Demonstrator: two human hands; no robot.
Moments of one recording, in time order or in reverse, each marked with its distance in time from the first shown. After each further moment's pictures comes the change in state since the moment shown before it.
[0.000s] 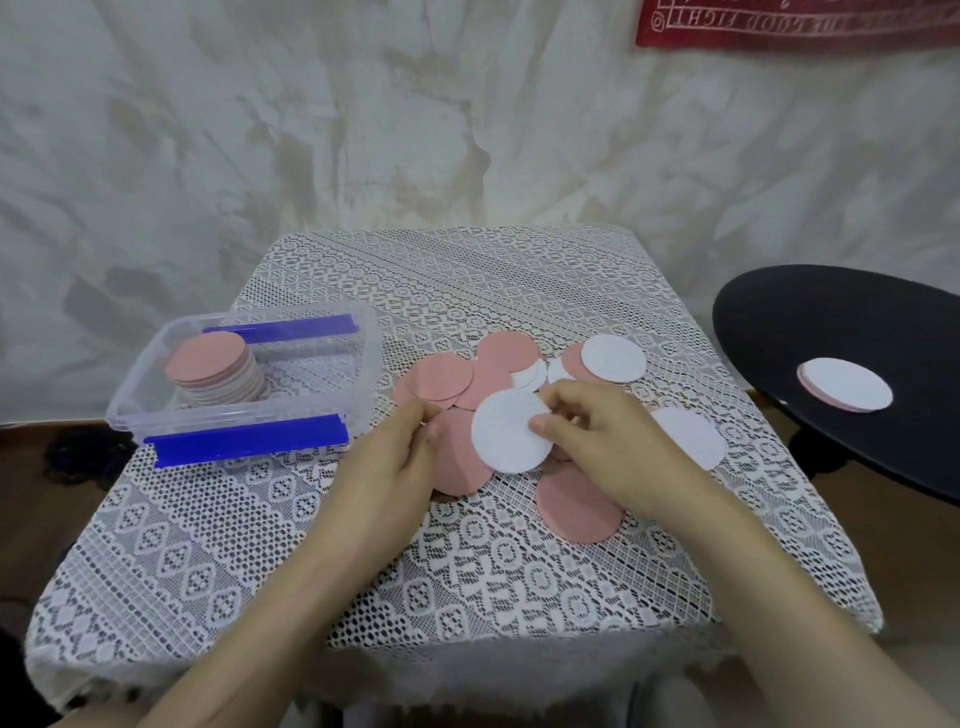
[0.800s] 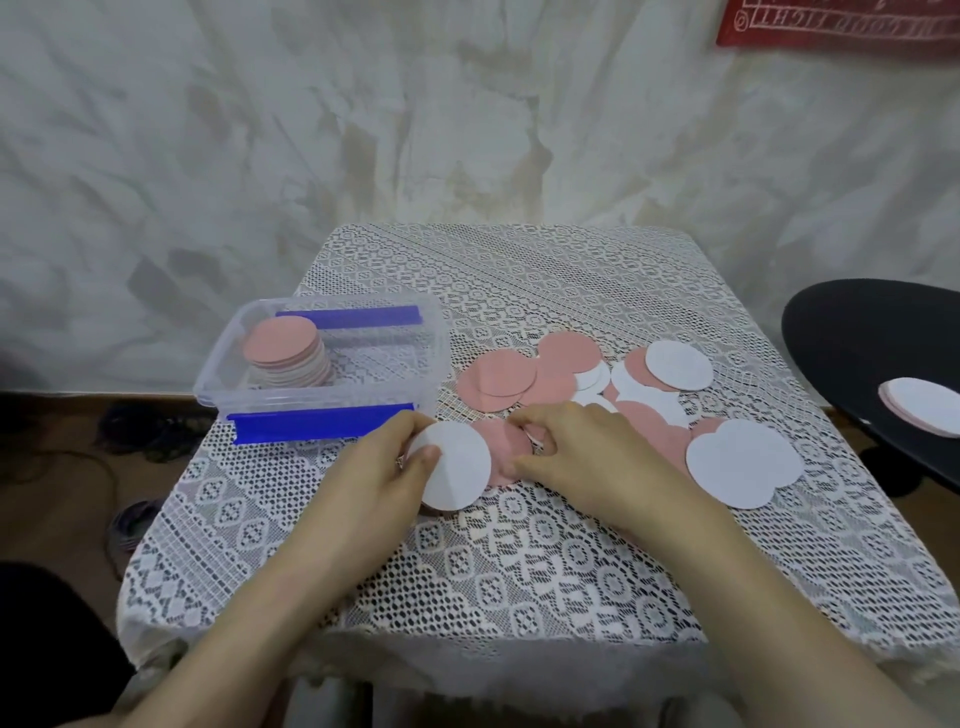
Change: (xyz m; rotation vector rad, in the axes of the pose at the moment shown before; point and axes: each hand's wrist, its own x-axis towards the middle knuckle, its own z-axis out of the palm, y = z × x) left_hand -0.018 -0.035 -0.052 0.044 -0.017 -0.059; right_hand 0.011 -0.052 0.055 -0.541 -0.183 -0.006
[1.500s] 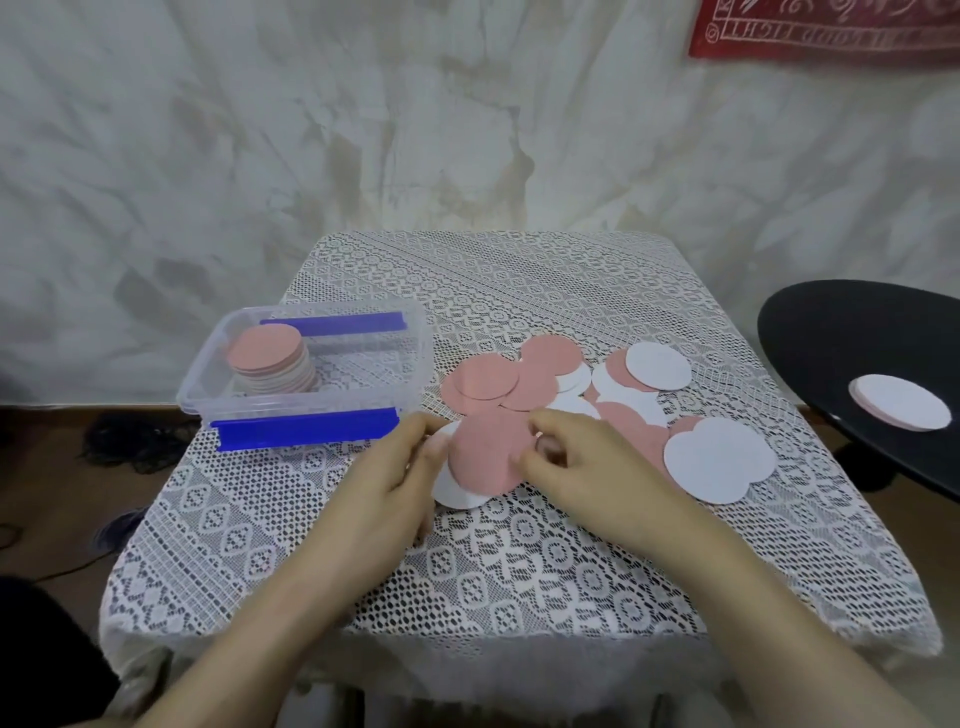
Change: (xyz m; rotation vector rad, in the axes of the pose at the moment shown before) left_hand -0.005 0.016 0.017 -0.216 -0.065 0.080; right_hand -0.020 0.025 0.008 0.408 0.033 -0.116
